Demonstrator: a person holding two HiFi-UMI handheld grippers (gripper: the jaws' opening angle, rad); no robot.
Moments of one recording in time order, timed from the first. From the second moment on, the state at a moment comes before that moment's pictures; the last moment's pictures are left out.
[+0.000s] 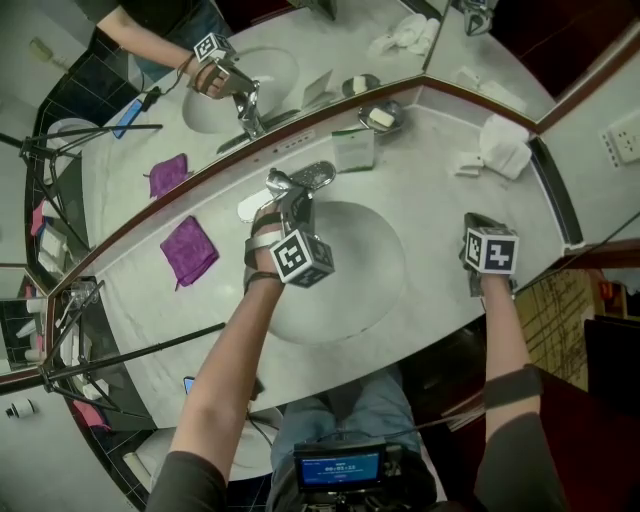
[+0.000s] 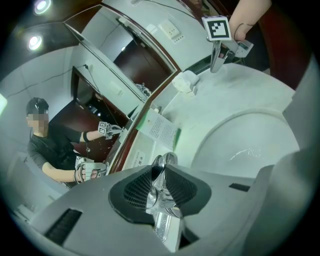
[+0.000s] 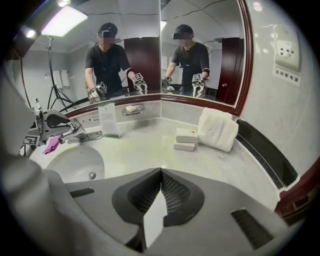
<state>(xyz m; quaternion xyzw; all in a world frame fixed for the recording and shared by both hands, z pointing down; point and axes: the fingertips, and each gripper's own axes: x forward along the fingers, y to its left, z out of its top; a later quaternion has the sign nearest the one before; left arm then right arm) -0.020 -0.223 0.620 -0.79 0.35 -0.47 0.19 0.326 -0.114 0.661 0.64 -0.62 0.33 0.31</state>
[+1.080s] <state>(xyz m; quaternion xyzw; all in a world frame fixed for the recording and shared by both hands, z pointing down) -0.006 0.011 0.652 -0.82 0.11 -0.55 0.04 0.290 -0.054 0.604 0.65 -0.62 0.34 0.27</state>
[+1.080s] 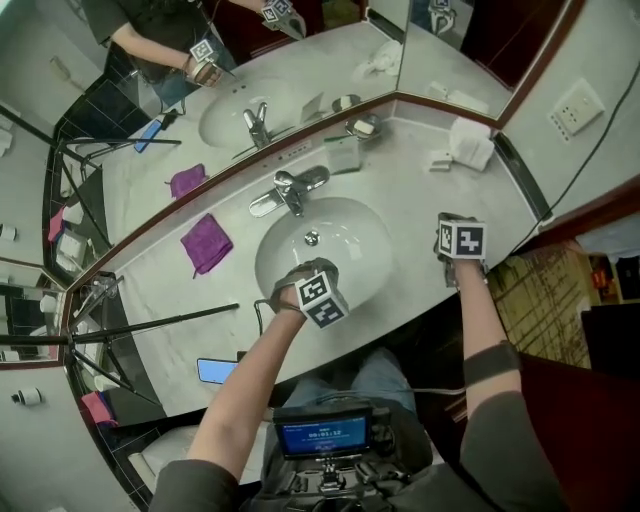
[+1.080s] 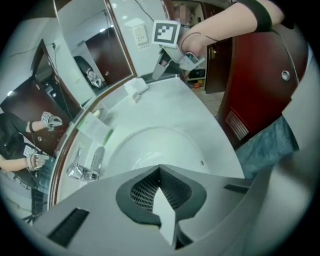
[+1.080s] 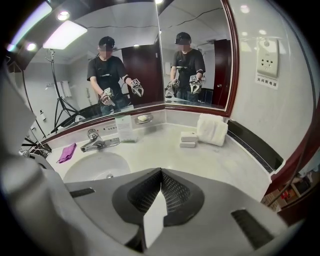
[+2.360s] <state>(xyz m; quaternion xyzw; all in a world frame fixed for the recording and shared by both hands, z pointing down) -0.020 0.035 0.614 -0.85 0.11 -0.51 -0.05 0.271 -0.016 0.576 0.64 -0.63 0.32 0.30</state>
